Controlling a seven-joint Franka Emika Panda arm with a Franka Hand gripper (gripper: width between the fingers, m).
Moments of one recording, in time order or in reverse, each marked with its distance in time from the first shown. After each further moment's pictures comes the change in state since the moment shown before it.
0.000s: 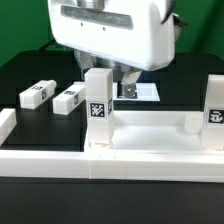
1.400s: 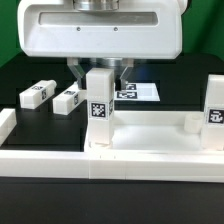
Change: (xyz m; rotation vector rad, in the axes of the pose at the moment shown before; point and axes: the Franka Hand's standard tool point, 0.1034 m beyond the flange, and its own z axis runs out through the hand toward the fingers) arm 0.004 0.007 0.003 -0.003 0.001 -0.618
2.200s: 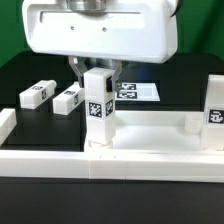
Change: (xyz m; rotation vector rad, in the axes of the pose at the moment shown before) arm 0.001 0.006 0.001 0.057 -0.010 0.512
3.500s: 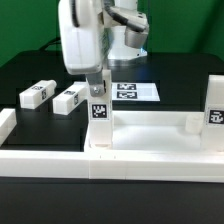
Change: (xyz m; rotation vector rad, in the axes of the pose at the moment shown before) arm -0.004 -0.002 0.003 0.087 -0.003 1.057
